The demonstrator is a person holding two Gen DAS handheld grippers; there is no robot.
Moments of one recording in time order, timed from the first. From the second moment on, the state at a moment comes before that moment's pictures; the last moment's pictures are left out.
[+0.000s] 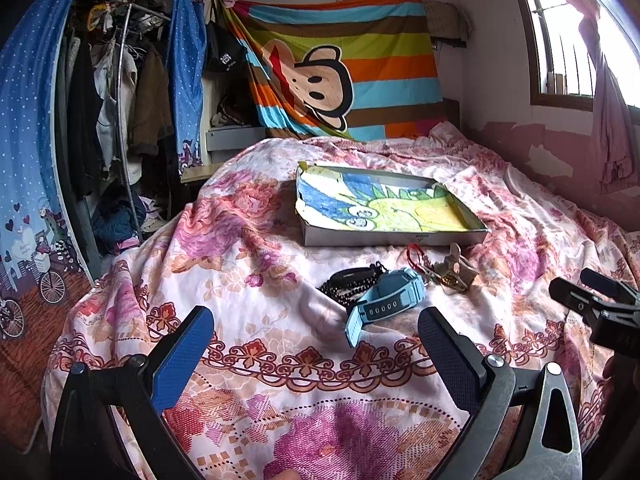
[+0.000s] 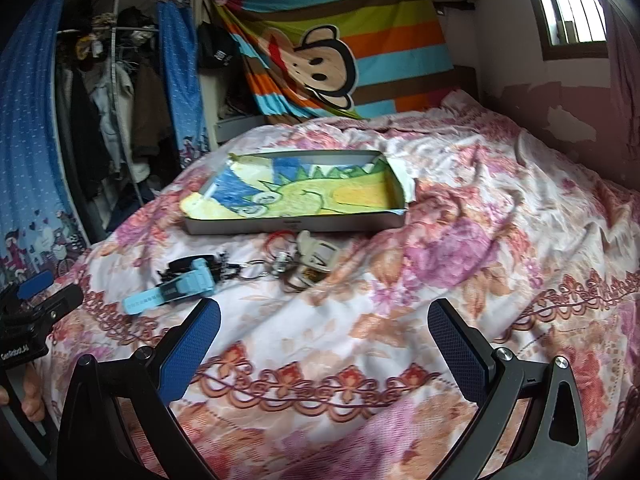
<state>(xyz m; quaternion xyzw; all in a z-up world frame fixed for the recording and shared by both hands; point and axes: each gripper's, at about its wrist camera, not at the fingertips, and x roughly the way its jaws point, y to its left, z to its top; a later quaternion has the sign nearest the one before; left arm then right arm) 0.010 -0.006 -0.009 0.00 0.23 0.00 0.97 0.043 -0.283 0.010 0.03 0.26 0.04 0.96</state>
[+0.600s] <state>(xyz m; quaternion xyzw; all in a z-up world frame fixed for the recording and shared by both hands) 0.089 -0.020 -0.025 0.02 0.33 -0.13 0.93 0.131 -0.297 0.007 -0.02 0.33 0.13 0.93</state>
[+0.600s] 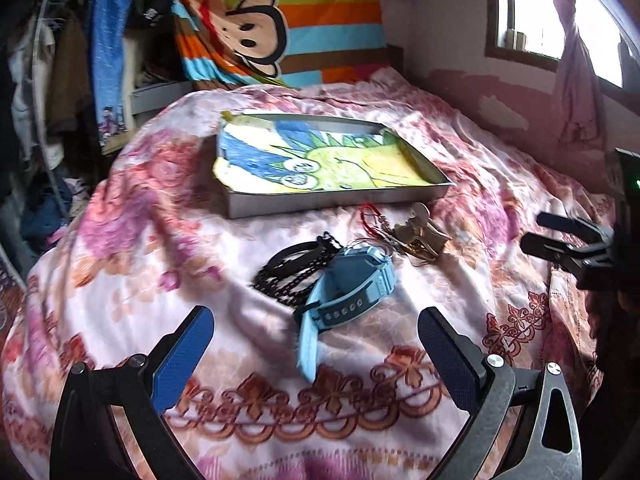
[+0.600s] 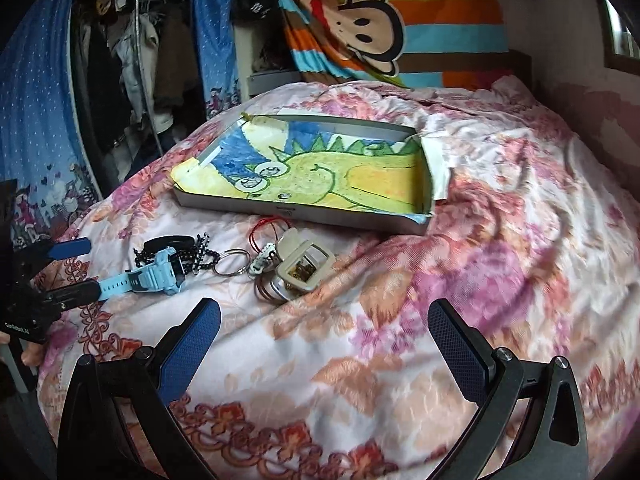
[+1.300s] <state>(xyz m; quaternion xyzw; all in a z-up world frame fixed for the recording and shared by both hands) 0.137 -0.058 -0.048 0.06 0.39 -0.20 0.90 0.218 -0.260 -0.043 0.06 0.42 0.20 0.89</state>
